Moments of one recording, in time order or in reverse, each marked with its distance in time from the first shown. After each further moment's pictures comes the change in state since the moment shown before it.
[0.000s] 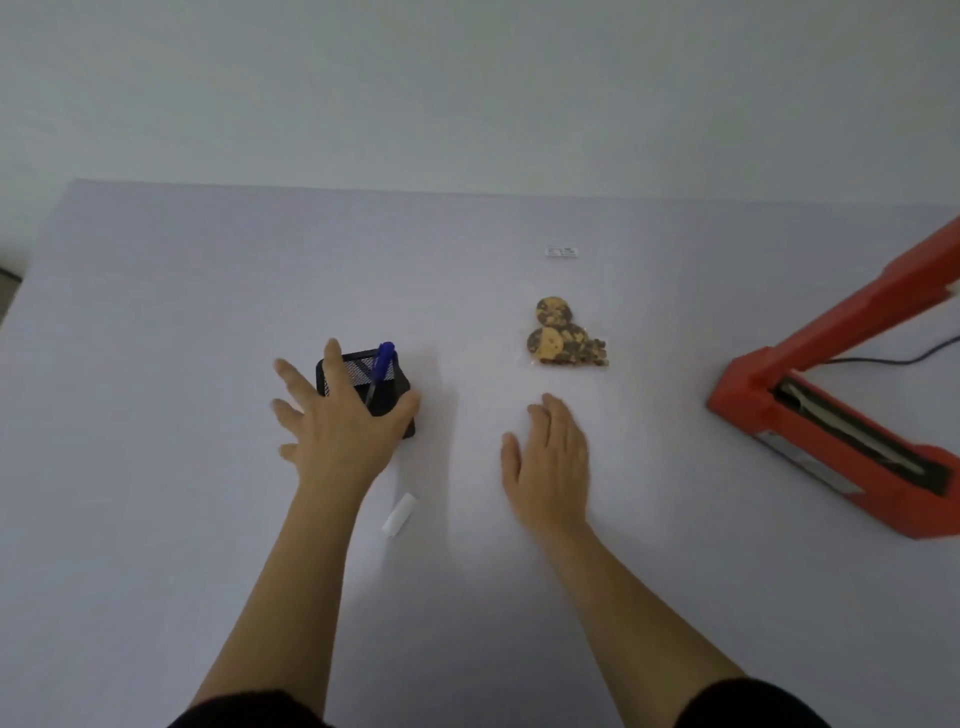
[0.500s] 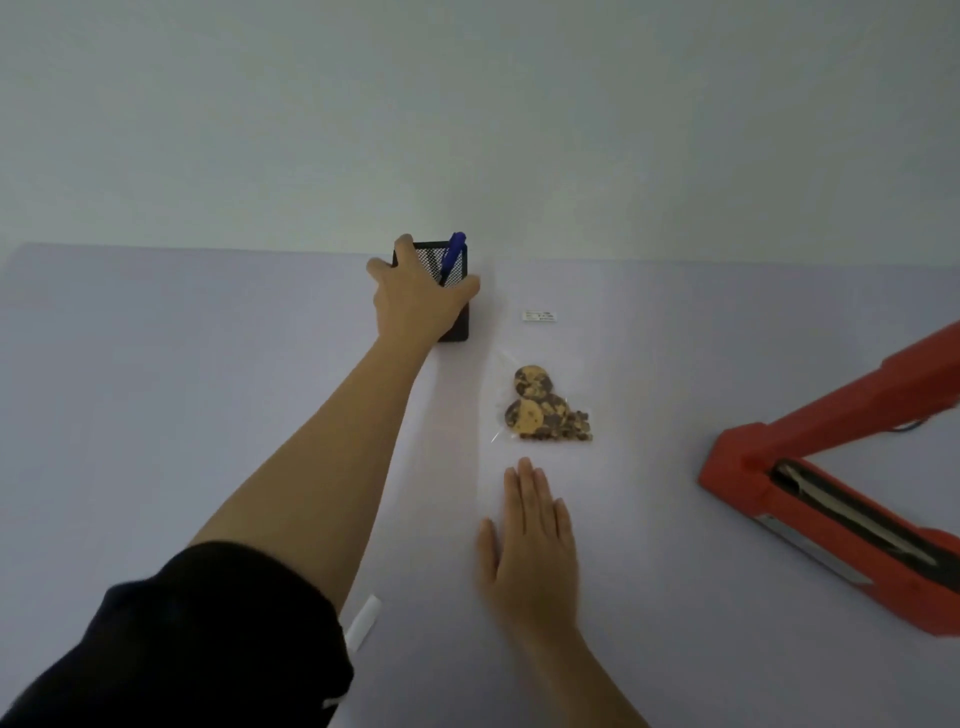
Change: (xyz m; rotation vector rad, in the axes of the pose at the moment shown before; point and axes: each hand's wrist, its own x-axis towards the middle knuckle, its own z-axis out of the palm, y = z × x) left_hand 0.128 0.165 0.020 -0.294 0.029 0.281; right_hand 0.005 0.007 0.007 0.007 -0.019 -0.026
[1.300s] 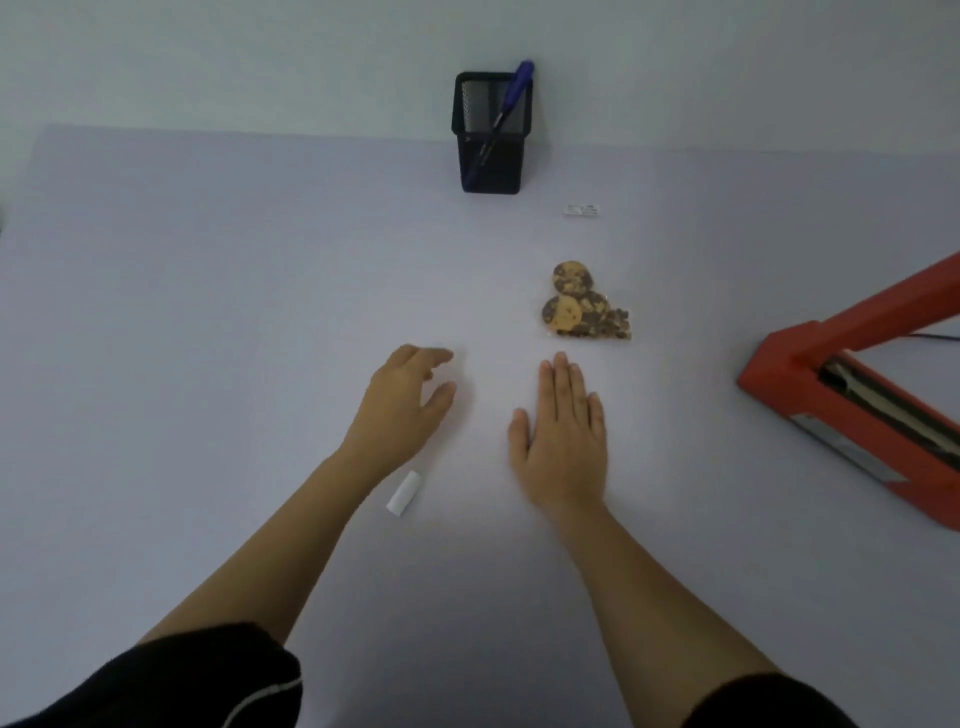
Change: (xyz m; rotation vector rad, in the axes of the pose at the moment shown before) left_hand -0.146 -0.138 -0.025 0.179 -0.281 0.257; right_hand 0.002 -0.001 -0.003 -0.079 -0.045 -0.006
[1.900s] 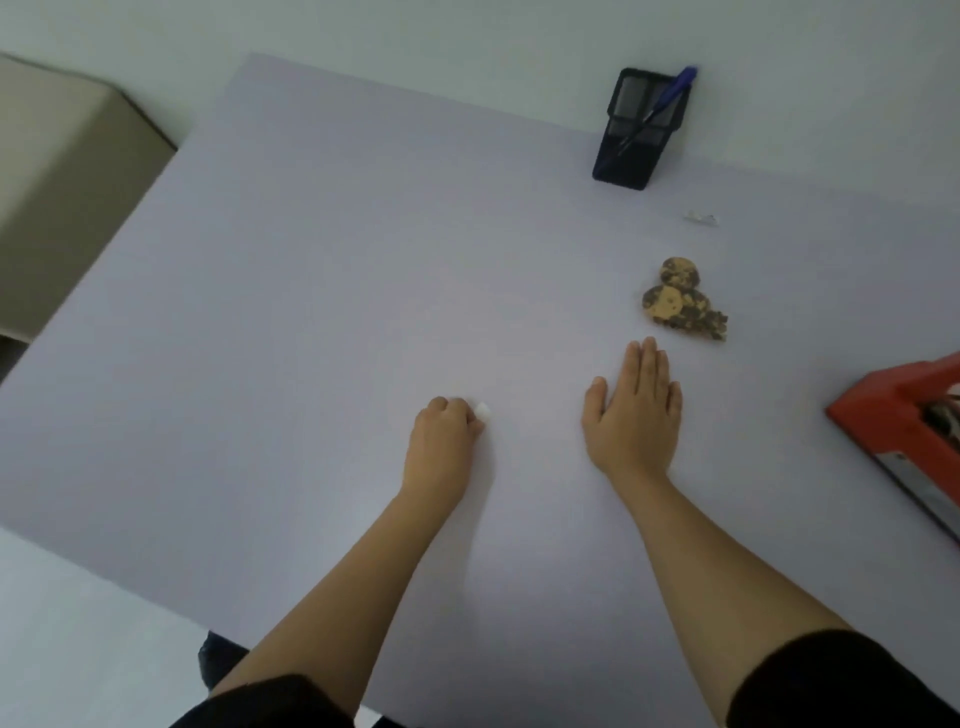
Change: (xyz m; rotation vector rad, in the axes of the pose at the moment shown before) left_hand -0.105 -0.031 0.045 0.047 0.168 -0.424; right_hand -0.003 -0.002 0.006 -0.019 0.022 -0.068
